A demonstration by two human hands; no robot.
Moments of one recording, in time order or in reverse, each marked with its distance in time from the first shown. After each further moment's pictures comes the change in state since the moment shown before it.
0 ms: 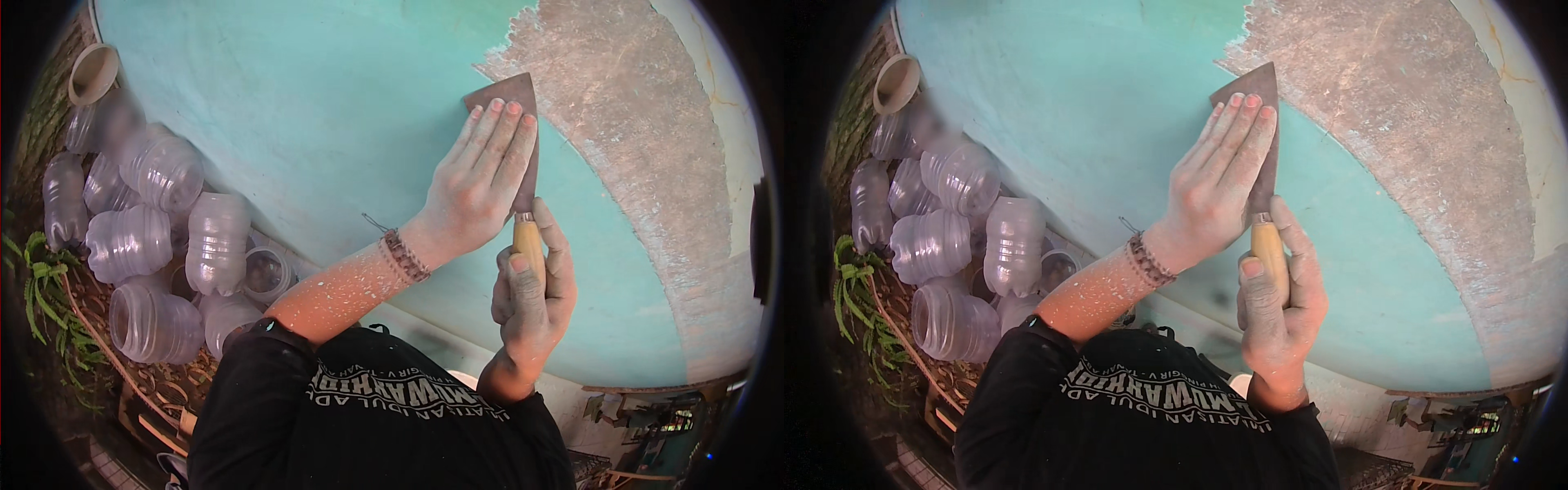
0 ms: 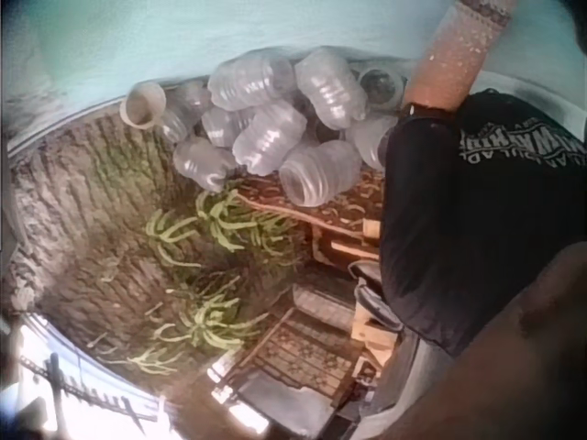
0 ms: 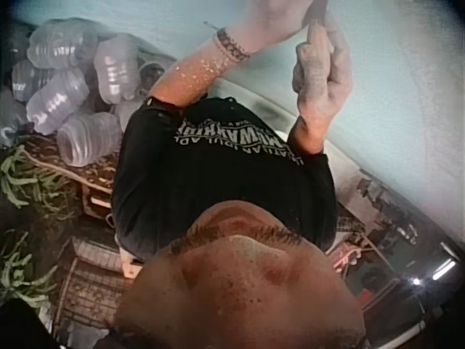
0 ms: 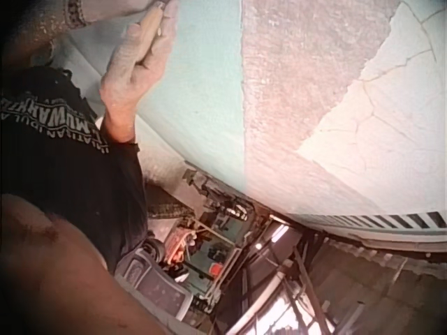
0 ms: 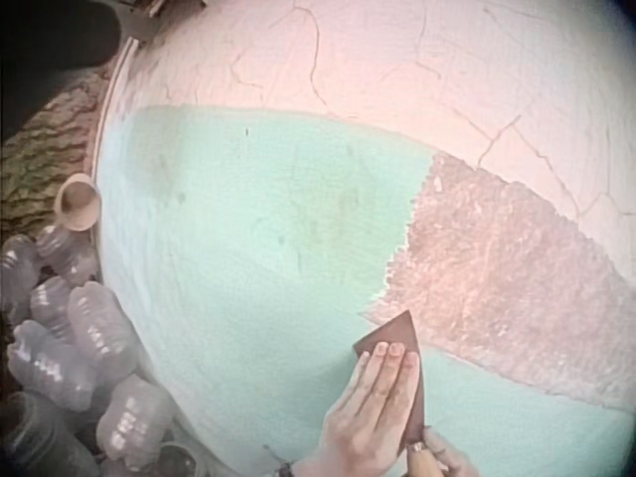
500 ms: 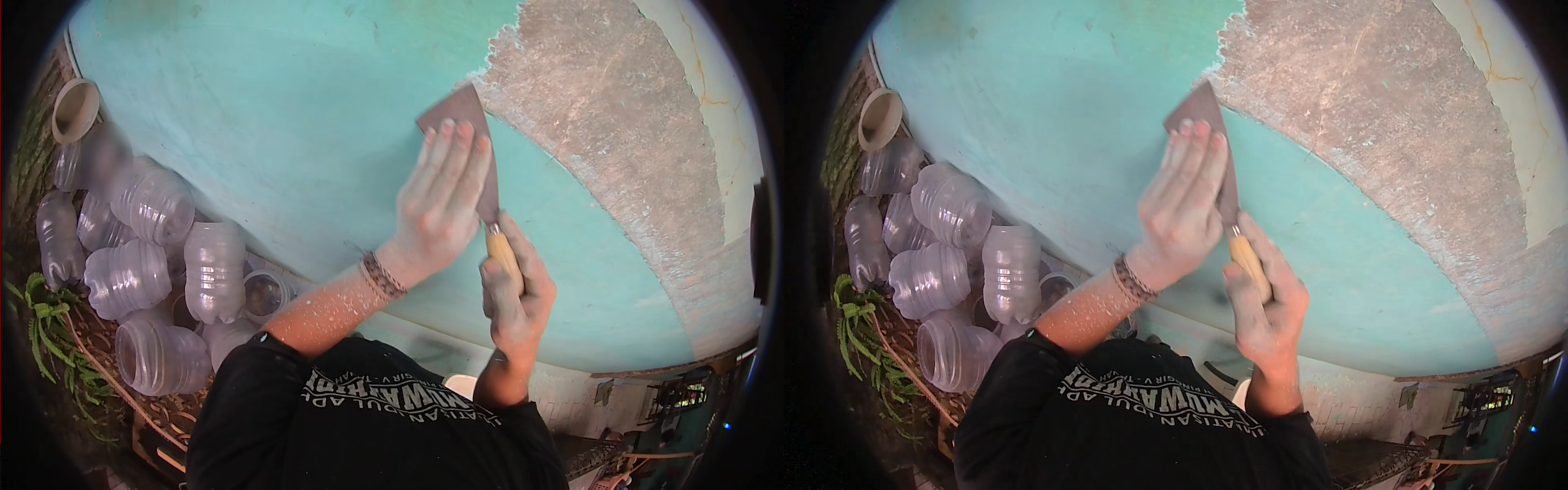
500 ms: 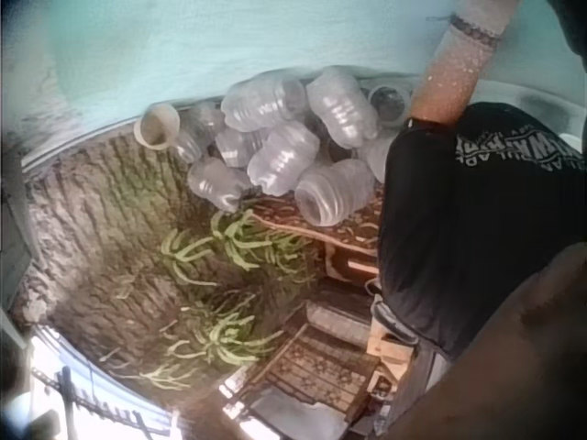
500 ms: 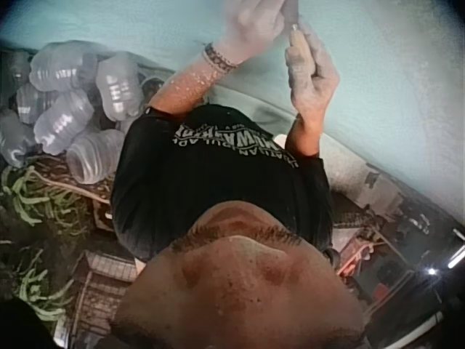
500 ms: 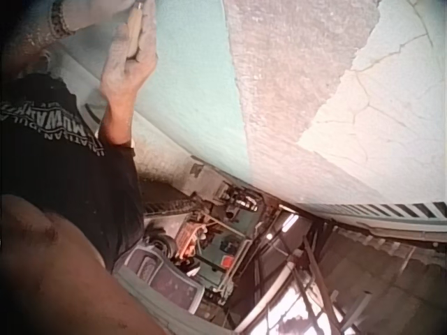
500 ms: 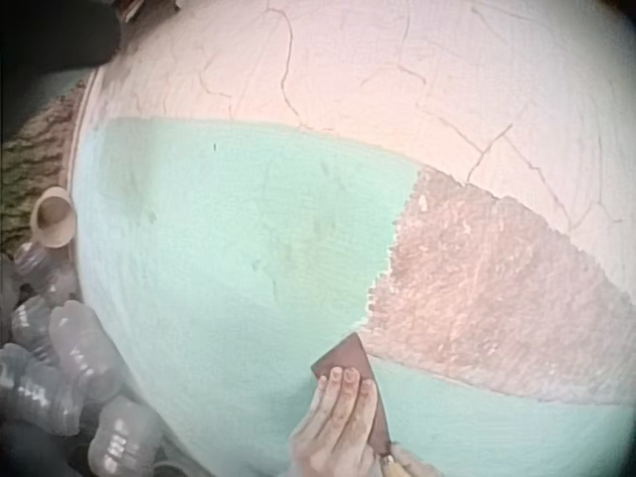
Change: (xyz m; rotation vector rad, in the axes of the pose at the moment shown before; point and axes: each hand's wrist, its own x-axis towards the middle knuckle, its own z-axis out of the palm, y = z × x) left_hand -0.005 -0.026 -0.007 0.087 0.028 0.024; right_hand 0.018 0.017 0.005 -0.222 -0.001 -0.047
